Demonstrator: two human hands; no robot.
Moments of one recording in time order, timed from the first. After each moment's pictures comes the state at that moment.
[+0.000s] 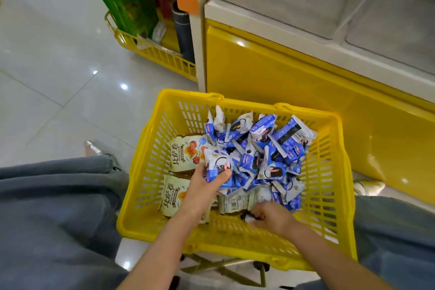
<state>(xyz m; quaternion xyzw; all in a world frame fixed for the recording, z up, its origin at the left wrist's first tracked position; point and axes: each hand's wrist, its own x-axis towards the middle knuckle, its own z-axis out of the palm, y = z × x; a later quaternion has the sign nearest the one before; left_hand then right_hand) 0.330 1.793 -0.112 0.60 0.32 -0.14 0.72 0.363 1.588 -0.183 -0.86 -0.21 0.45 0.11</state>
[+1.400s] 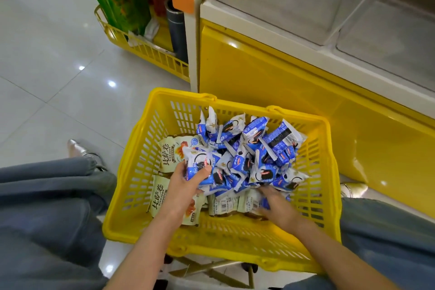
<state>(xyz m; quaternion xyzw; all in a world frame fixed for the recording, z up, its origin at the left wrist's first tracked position) 0.327 1.806 -0.102 0.58 0.35 -0.08 0.73 0.382 1.567 -0.170 -0.90 -0.15 0.38 0.14</state>
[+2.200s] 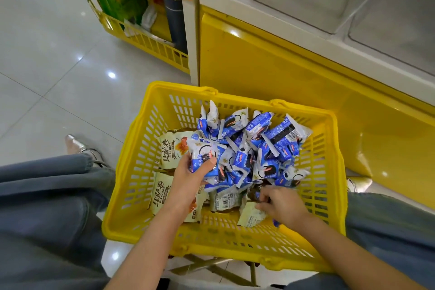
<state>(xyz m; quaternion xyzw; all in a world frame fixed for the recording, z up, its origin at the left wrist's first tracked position) 0.339 1.804 -0.101 0.57 0.35 -0.08 0.74 0.384 1.566 -0.164 -0.92 -0.23 0.30 0.07</state>
